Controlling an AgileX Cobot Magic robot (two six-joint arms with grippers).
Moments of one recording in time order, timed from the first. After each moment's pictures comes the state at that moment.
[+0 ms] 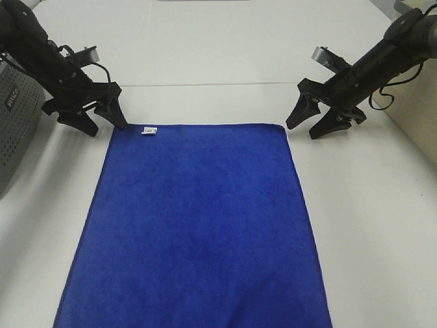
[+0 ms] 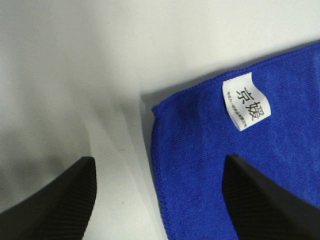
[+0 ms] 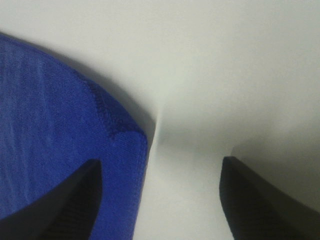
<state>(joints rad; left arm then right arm) -0.03 2.52 -2.09 -0.49 1.09 0.30 -0.02 2.51 -1.99 0.71 1.08 -0.45</state>
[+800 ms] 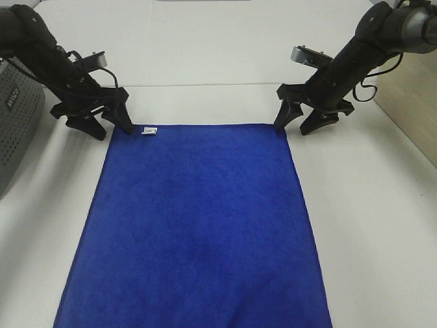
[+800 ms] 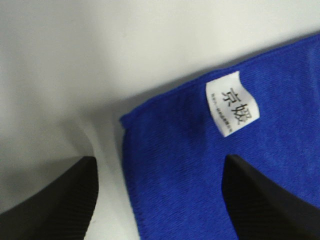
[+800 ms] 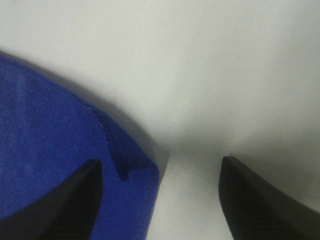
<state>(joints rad) -0.06 2.55 -2.10 -0.50 1.09 0.31 0.09 2.50 -2.00 0.53 0.96 -0.35</state>
